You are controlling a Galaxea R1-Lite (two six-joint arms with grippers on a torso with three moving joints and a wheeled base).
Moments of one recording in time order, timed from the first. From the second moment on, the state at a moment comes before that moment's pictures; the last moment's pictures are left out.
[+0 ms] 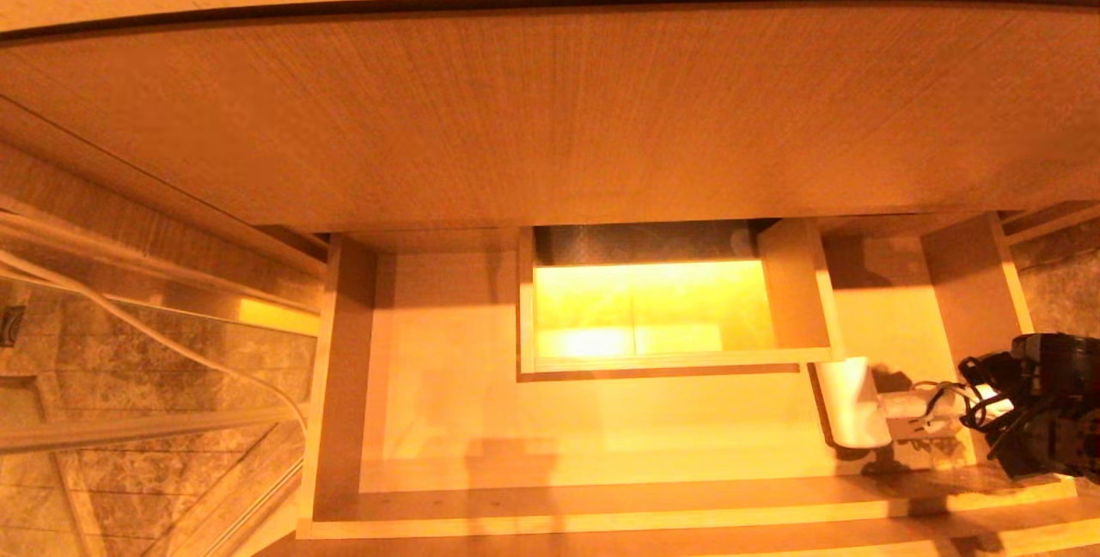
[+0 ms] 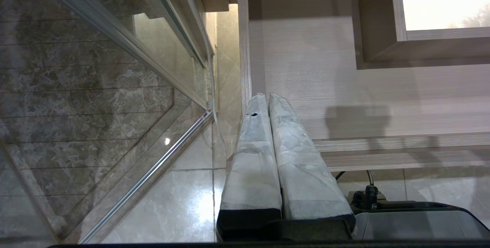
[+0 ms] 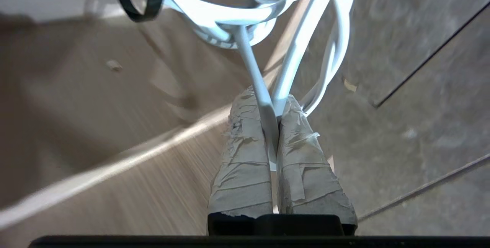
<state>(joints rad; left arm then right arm) 0.00 0.00 0.00 0.00 0.00 0.00 -0.36 2.09 -0.54 -0.81 -0.54 -0.58</state>
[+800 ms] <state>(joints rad) 0.00 0.00 0.00 0.00 0.00 0.00 -0.25 2.08 -0.58 -0.83 -0.51 -0.58</state>
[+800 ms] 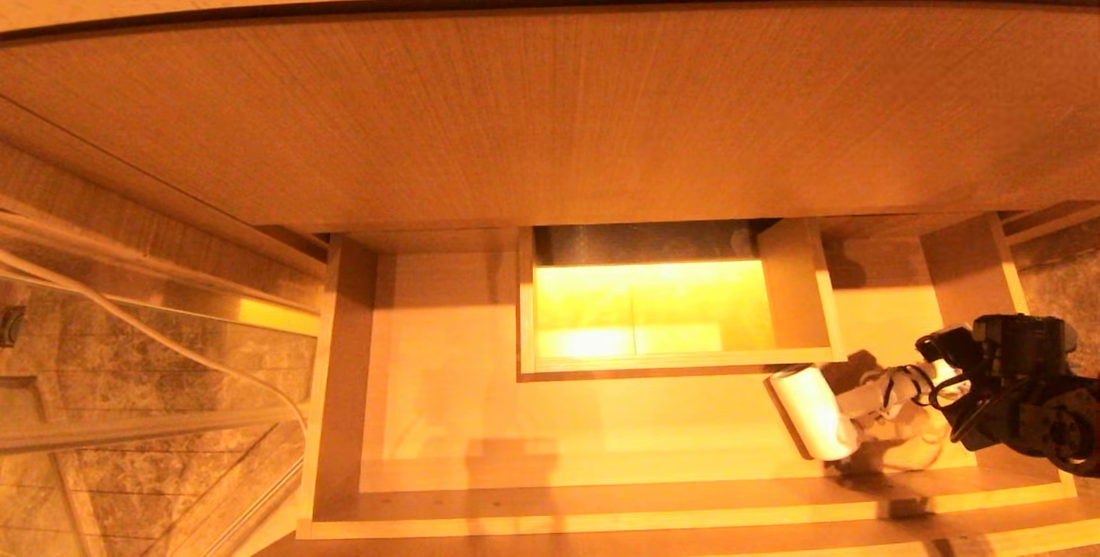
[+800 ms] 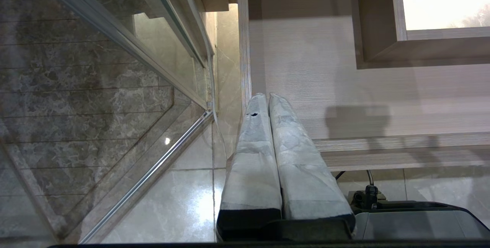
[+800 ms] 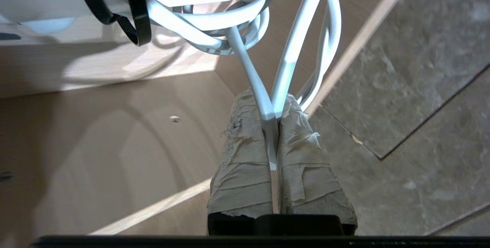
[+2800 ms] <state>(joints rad) 0.00 0.00 0.00 0.00 0.00 0.00 -0.34 1.14 -0.46 -0.18 -0.62 -0.64</state>
